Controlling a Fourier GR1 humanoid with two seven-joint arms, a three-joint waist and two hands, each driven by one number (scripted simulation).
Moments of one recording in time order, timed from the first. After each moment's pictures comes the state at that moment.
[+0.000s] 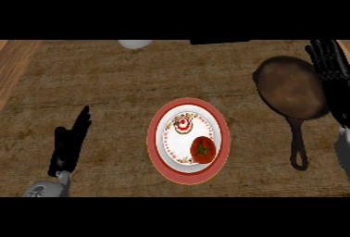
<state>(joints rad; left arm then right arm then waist) -0.08 0.33 -0.18 -1.29 0.15 0.24 0.06 -0.34 -0.47 -0.02 -1.51 -0.19 0.05 -0.19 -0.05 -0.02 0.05</state>
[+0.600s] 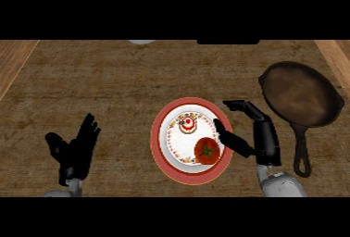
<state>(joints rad) -0.01 0.18 -0.12 -1.34 0.29 0.28 0.08 -0.15 -0.13 0.28 -1.50 0.16 -0.41 -0.10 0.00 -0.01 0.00</state>
